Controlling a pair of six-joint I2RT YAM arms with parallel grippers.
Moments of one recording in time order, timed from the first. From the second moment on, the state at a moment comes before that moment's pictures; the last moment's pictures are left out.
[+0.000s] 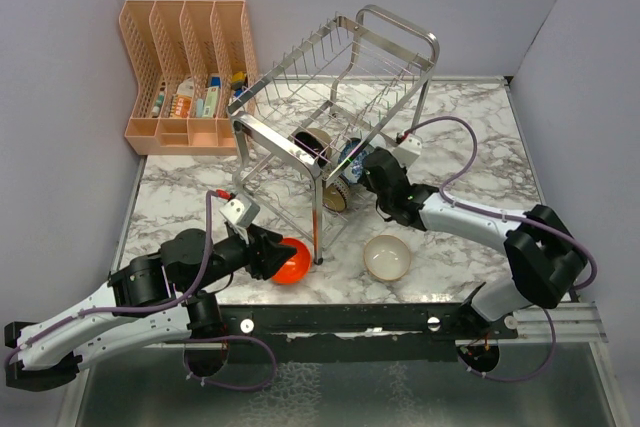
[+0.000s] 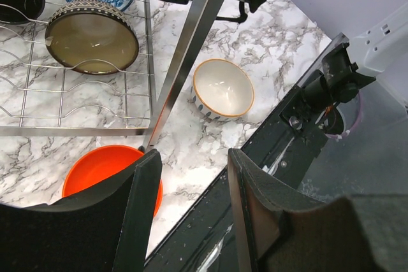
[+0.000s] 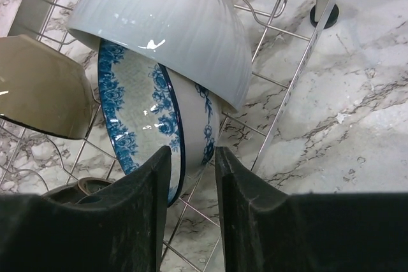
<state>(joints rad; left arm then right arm) -1.17 0.40 0.72 -0.58 -0.21 -0.44 0.76 1.51 0.86 0.03 0.66 0.84</state>
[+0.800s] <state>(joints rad) -1.17 0.39 0.70 -0.58 -0.22 -0.44 0.79 1.56 0.75 0.30 0.75 0.55</state>
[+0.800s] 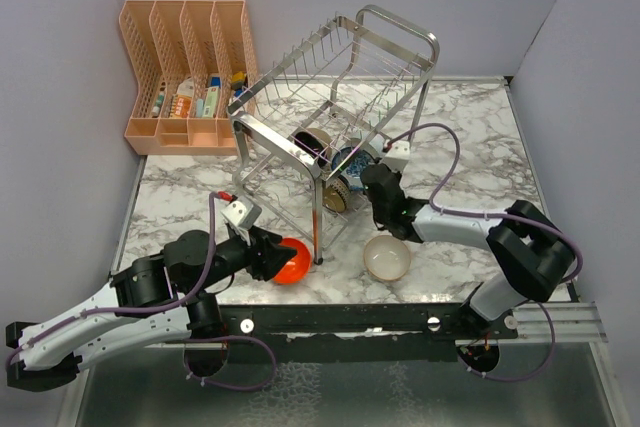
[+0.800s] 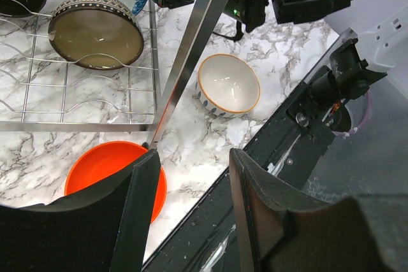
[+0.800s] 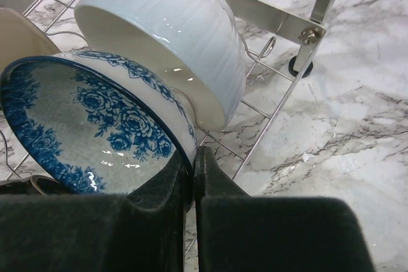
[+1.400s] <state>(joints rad) -1.17 0.42 0.70 -0.57 -0.22 -0.44 0.99 1.82 0.59 1.28 1.01 -0.32</state>
